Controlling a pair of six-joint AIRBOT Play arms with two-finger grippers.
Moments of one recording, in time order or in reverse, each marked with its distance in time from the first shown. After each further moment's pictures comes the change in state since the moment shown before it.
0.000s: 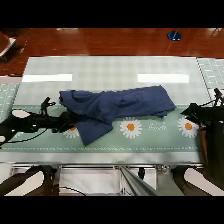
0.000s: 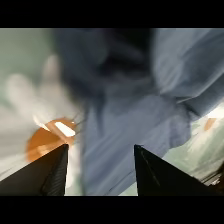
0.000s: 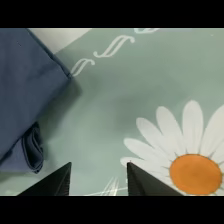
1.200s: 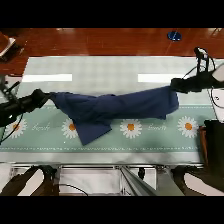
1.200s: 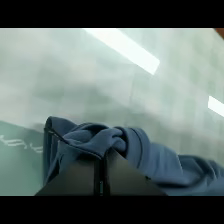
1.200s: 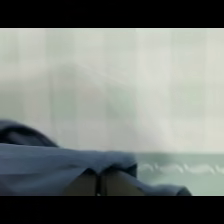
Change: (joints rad) left arm 0.159 0.222 0.135 -0.060 0.242 0.092; right arm 0.483 -0.081 0.422 -0.230 -0.041 0.210
